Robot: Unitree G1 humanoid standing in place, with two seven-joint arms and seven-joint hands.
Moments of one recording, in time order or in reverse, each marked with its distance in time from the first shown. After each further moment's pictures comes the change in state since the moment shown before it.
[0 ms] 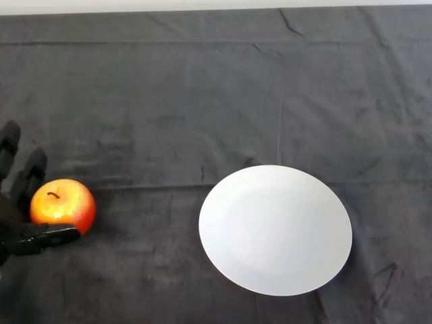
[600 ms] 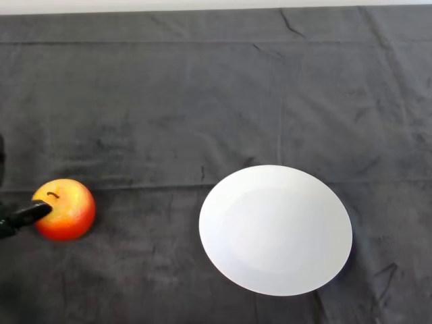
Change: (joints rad) left arm -0.035 0.000 0.080 0.015 -0.076 -0.036 0.033; right arm 0.000 0.000 0.000 0.000 0.000 0.000 0.000
